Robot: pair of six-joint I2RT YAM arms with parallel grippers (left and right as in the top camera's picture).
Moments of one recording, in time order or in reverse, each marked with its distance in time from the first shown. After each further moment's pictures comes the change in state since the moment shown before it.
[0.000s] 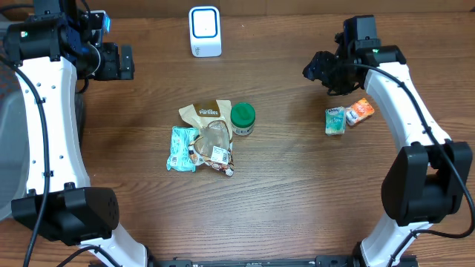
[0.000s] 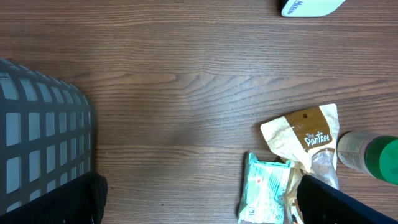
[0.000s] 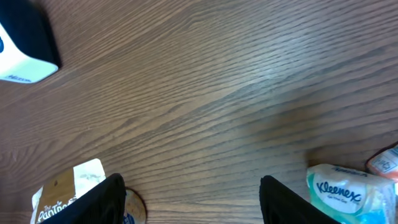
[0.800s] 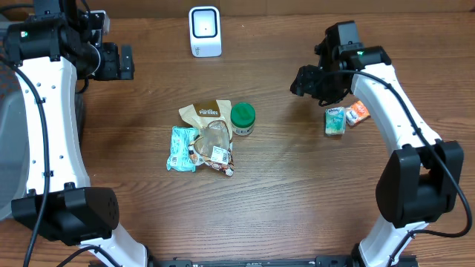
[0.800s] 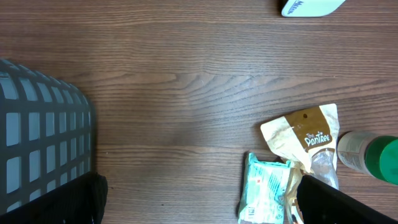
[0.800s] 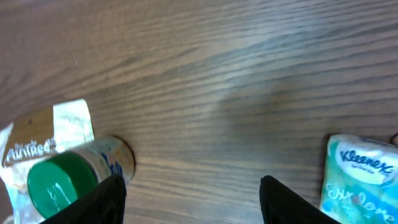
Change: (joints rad) left arm 0.000 0.000 0.000 0.000 0.000 0.000; right arm 0.079 0.000 0.000 -0.124 -0.006 -0.153
